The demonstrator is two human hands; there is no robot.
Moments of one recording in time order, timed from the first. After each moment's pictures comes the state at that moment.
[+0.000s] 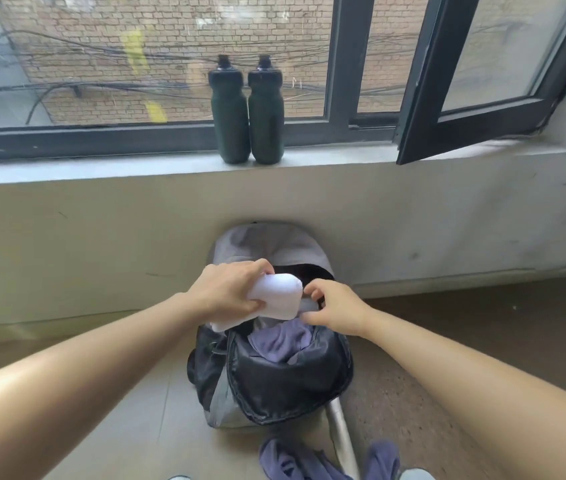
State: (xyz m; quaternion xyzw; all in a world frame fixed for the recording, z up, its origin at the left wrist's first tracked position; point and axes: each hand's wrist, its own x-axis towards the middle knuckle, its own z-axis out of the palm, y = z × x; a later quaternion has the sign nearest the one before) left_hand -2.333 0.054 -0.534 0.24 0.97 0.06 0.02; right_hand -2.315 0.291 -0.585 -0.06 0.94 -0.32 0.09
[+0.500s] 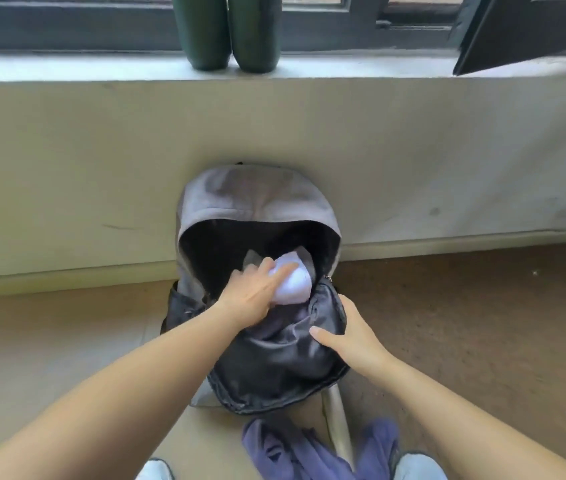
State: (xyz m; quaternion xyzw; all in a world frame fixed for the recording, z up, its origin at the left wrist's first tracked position) left_hand -2.405 0.111 -0.732 0.24 0.97 0.00 0.05; right_hand -2.305 0.328 -0.753 0.09 0.82 -0.55 0.16
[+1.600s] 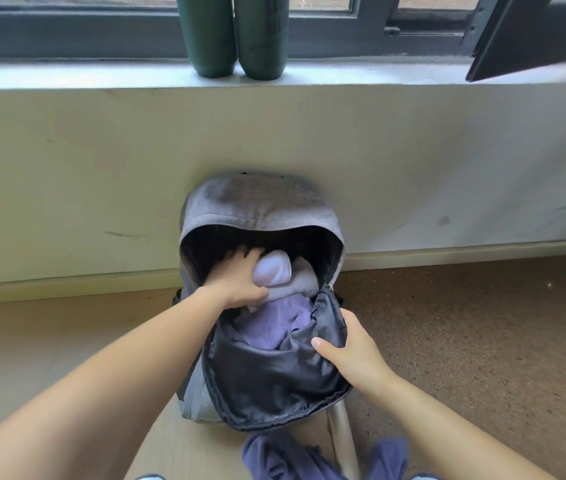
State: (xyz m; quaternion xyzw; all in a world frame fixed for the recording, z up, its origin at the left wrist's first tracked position) left_hand -2.458 0.078 -0.732 0.12 0.98 0.15 0.11; right_hand -2.306 0.316 -0.753 0.11 0.83 -0.53 0.12
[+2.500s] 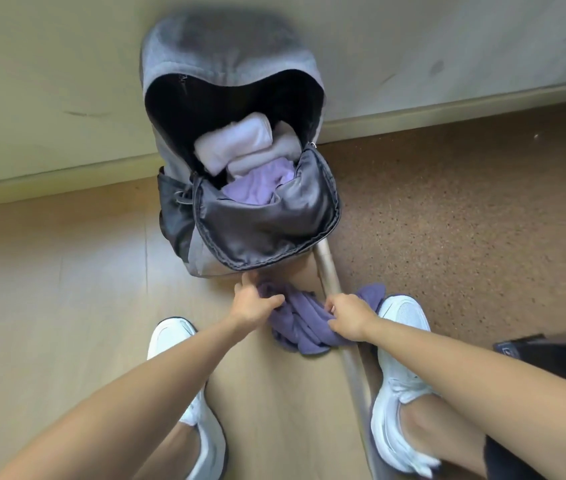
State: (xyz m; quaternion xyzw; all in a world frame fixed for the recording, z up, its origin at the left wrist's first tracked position) left_hand -2.197 0.093 -0.860 -0.11 0.86 0.42 0.28; right_hand -2.154 0.322 -0.865 0.05 0.91 -0.20 0.35
